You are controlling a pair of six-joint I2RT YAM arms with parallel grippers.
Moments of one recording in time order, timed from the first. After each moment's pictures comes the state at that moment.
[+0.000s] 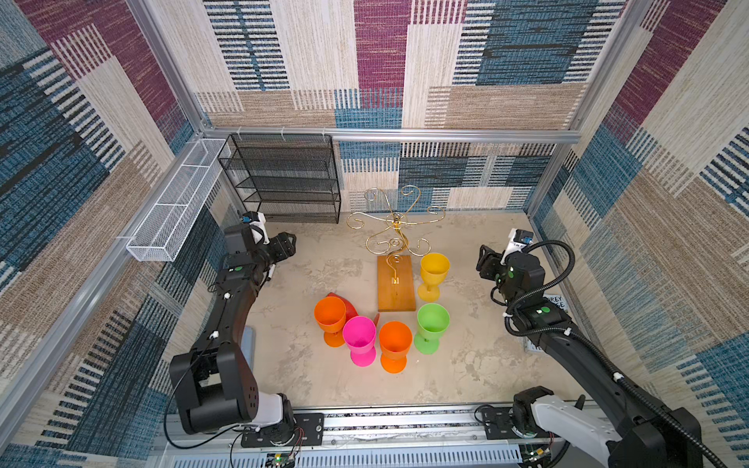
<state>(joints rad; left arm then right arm) 0.19 1.47 1.12 -0.22 0.44 -0.31 0.27 1.03 0.74 0.00 0.29 0.35</state>
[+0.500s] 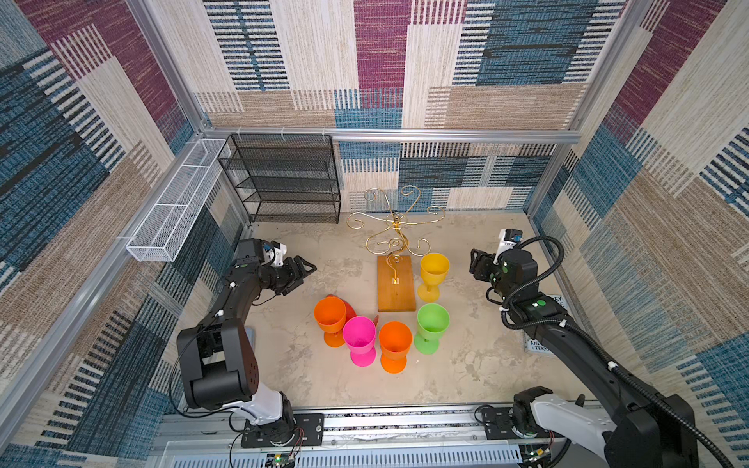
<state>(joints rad) 0.21 1.52 1.08 -0.58 0.71 -0.37 0.27 1.08 0.76 -0.07 0.18 0.39</state>
